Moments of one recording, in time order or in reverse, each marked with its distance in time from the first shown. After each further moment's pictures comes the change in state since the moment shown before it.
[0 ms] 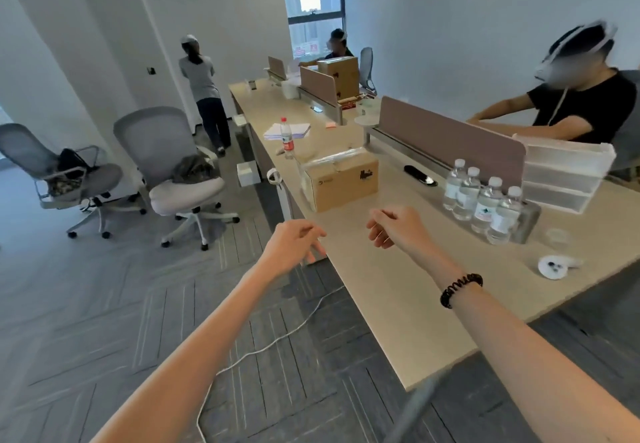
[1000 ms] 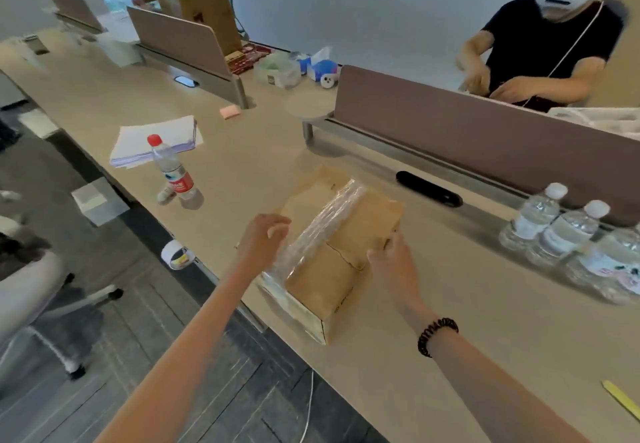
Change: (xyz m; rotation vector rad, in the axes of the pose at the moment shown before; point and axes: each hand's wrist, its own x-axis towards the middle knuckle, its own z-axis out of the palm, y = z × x) left_hand 0.708 -0.260 -0.015 0.116 -0.279 0.136; right_hand 0.553 0.138 0.153 -0.122 0.599 0.549
